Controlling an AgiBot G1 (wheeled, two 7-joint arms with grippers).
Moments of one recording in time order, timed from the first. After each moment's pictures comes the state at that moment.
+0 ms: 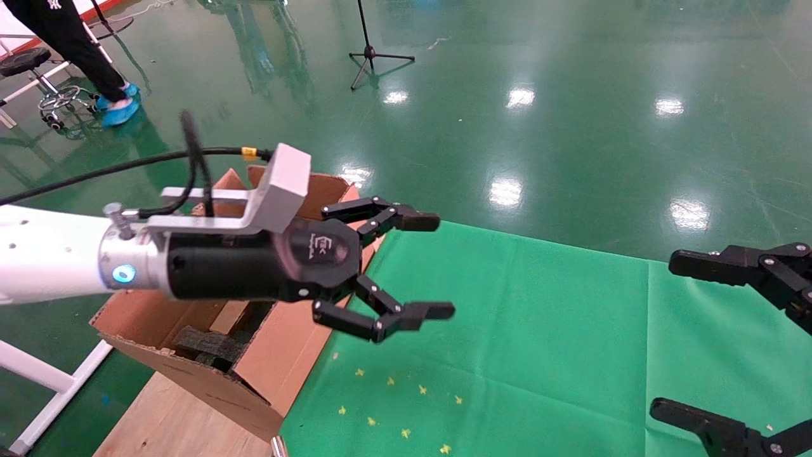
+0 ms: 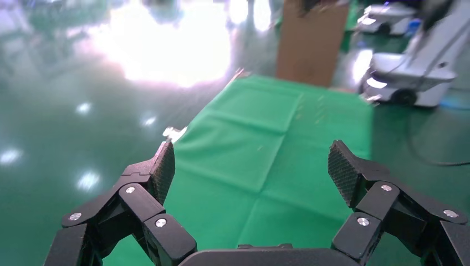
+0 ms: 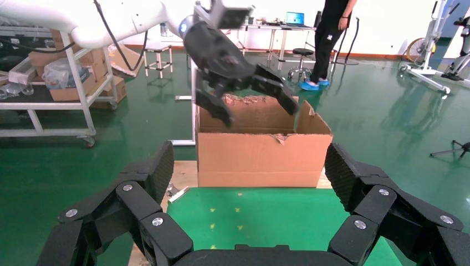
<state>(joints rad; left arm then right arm) -1.19 0.62 0.37 -1.16 0.89 1.44 -0.24 1.09 -0.59 -0.32 1.27 -0.70 -1.48 0.16</state>
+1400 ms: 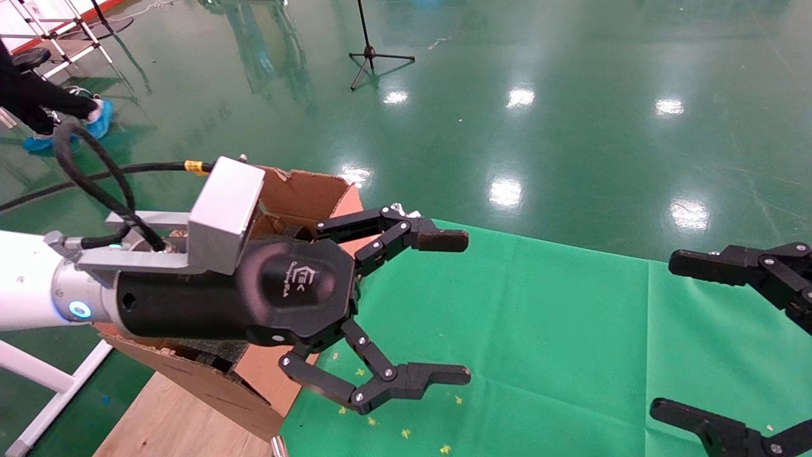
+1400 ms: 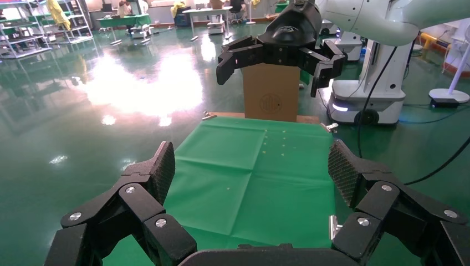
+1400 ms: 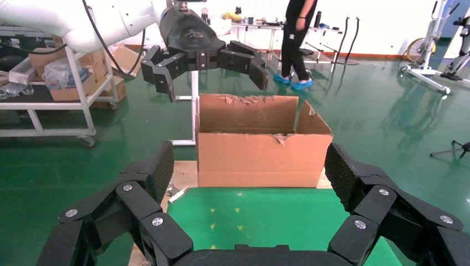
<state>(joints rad) -1.07 0.61 0.28 -1.29 0.73 1.50 -0.19 1.09 -0.59 -0.32 1.27 -0.70 -1.48 0.16</state>
